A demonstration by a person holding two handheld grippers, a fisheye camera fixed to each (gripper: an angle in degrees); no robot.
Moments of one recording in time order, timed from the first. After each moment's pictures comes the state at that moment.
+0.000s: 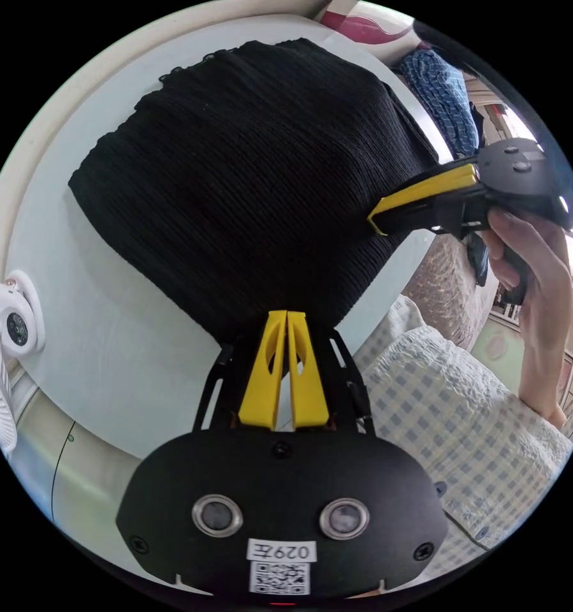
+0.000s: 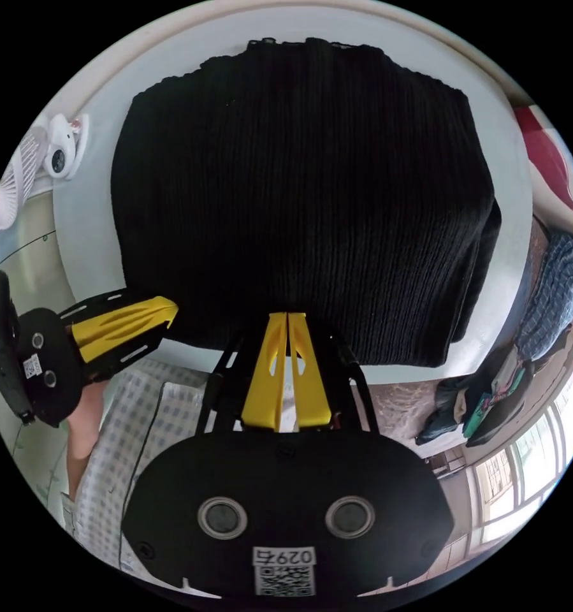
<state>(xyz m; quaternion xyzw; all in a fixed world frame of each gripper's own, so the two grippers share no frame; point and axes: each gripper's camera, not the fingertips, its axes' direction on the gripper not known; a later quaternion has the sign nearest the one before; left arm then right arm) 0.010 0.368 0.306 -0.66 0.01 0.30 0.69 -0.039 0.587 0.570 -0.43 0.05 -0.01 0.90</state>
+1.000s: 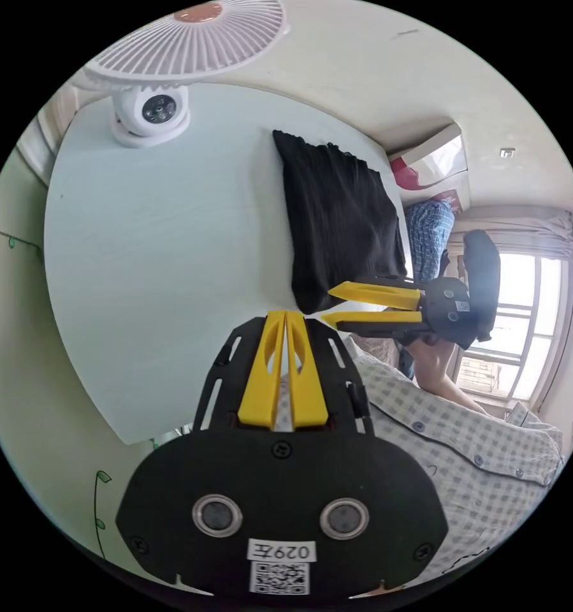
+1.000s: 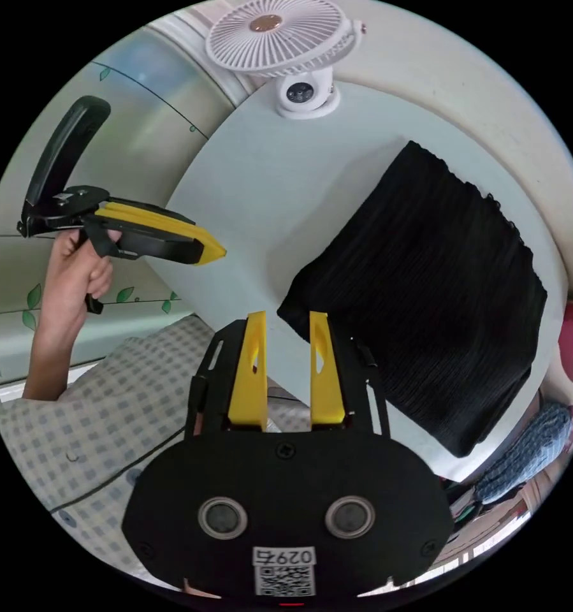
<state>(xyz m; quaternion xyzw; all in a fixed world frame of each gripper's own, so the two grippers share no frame) -0.230 0.295 0.144 -0.52 0.06 0.02 0.85 -0.164 0.674 0.529 -0.29 -0.06 -0.28 0.91</state>
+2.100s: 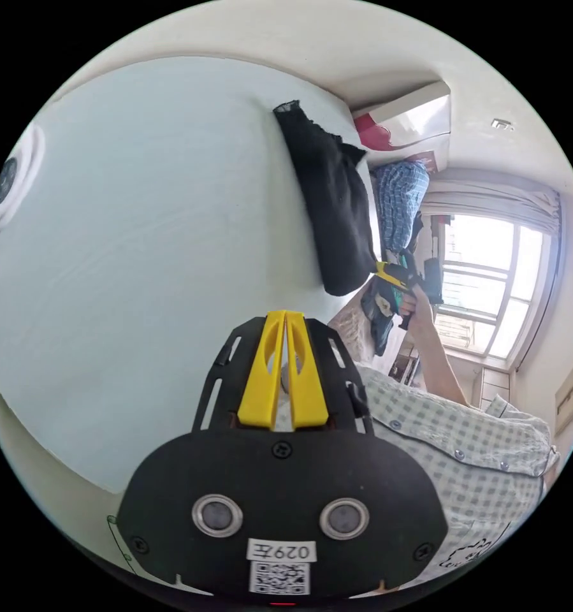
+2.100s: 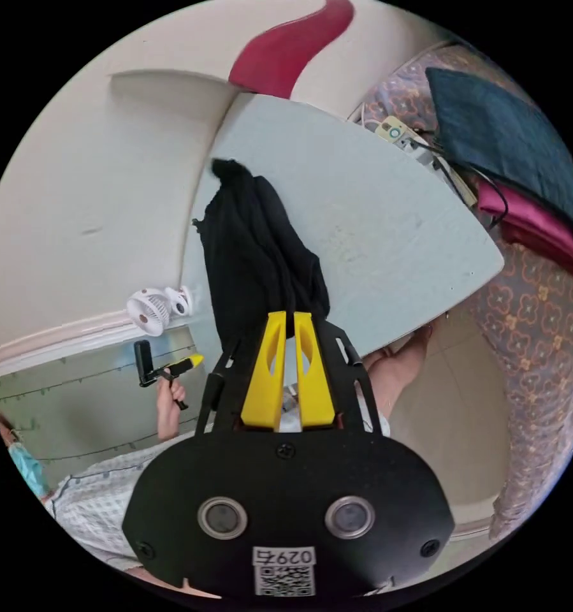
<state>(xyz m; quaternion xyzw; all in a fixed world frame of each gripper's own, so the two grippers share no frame) -0.135 0.319 0.280 -0.61 0.15 0.05 0.78 0.536 0.836 0.390 -0.11 -0.26 0.32 0.90</state>
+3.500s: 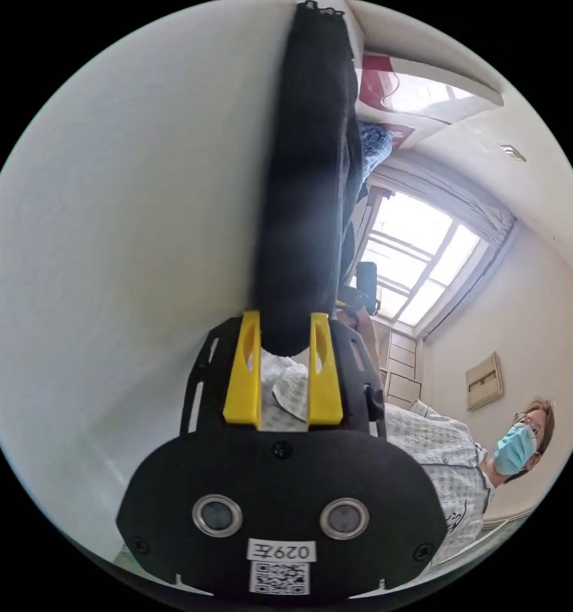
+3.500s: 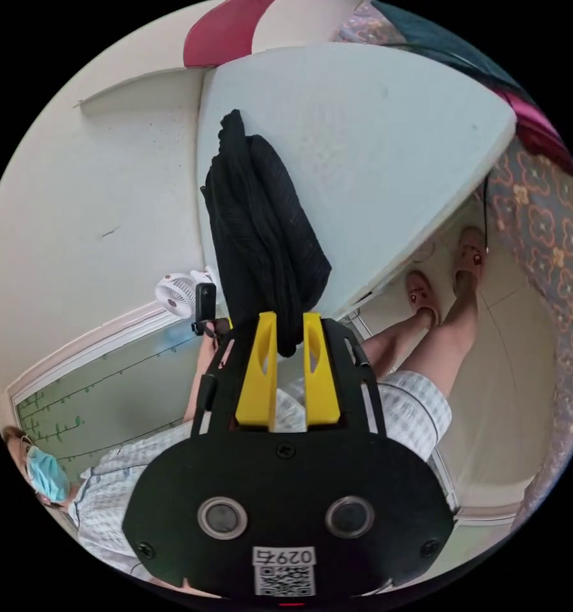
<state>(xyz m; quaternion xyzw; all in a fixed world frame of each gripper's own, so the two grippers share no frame) 0.024 0.457 0.474 -0.71 0.31 -0.09 0.62 0.978 1.108 0.270 -0.16 -0.36 0.37 0.84</state>
